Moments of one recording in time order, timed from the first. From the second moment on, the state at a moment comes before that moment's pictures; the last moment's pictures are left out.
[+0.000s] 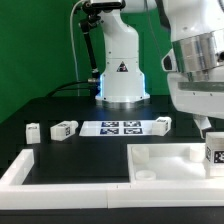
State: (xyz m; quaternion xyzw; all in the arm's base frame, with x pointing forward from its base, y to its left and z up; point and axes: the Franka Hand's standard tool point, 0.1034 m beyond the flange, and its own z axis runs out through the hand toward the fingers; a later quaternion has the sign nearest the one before) arm 0.628 0.123 0.082 -0.87 0.49 0.01 0.11
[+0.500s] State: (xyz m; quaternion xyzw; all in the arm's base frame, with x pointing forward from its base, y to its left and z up) arm 0.627 0.115 0.082 -0.98 0.21 -0.01 0.07
